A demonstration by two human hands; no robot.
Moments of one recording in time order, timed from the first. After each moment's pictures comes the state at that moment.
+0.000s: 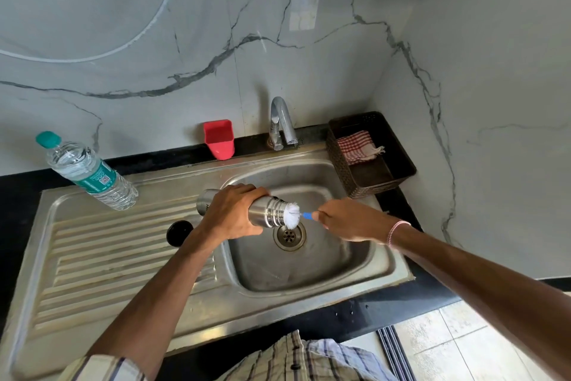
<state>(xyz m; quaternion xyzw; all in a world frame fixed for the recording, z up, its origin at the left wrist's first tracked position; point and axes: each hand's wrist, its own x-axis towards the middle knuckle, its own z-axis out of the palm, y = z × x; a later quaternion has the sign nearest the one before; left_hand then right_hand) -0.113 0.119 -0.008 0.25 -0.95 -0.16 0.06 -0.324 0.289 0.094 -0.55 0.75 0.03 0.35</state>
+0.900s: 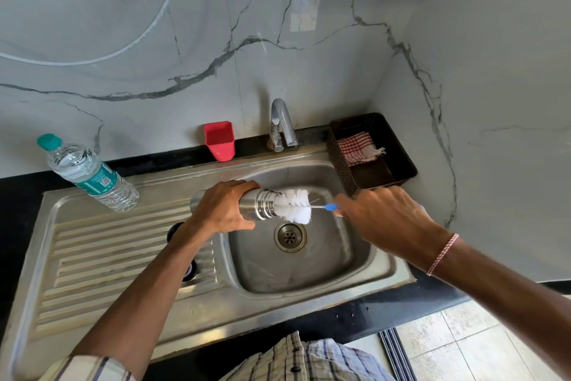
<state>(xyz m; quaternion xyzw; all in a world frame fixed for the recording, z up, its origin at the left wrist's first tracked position) -0.102 0.100 0.003 0.27 -0.94 -0.21 0.07 -0.342 0.330 0.141 -0.70 0.69 0.14 -0.07</state>
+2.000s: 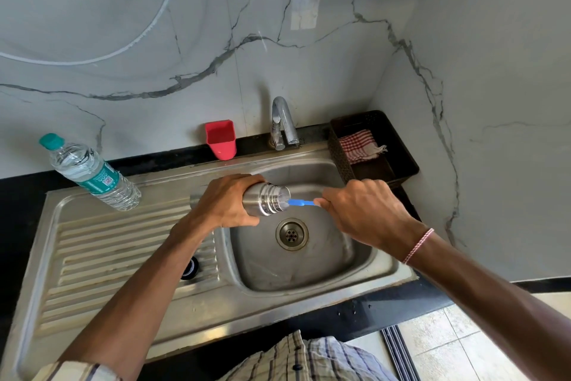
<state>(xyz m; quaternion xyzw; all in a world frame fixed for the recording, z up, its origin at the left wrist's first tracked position) -0.109 0.105 0.028 0.25 -0.94 -0.21 0.06 -0.317 0.308 0.141 -0.69 0.72 0.05 -0.03</state>
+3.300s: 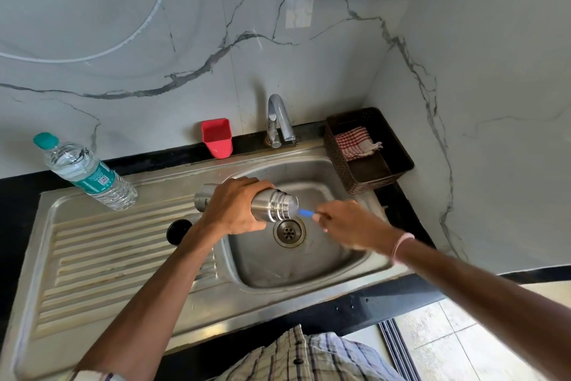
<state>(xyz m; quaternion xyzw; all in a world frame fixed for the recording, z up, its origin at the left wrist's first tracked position) -0.117 0.126 0.016 0.23 -0.95 -0.18 0.09 -0.308 0.314 0.111 -0.50 0.78 -0.06 0.38</state>
